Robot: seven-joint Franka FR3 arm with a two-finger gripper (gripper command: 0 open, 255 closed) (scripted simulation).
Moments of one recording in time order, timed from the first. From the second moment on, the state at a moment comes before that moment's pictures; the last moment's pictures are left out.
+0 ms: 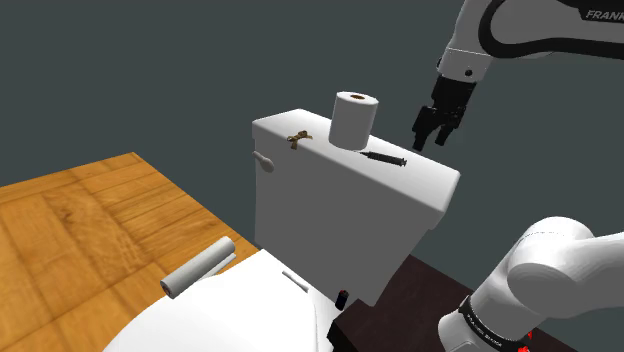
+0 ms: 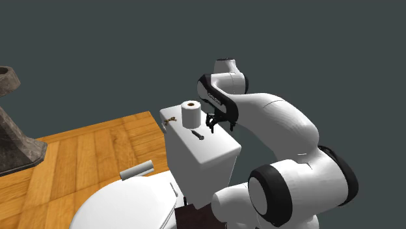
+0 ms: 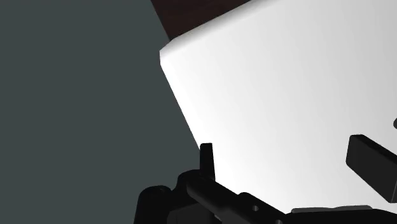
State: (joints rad) arm -0.01 -0.78 -0.03 -2.38 -0.04 1.59 0.10
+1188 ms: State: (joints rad) arm 0.16 -0.47 0.11 -2.20 -0.01 1.56 -0.04
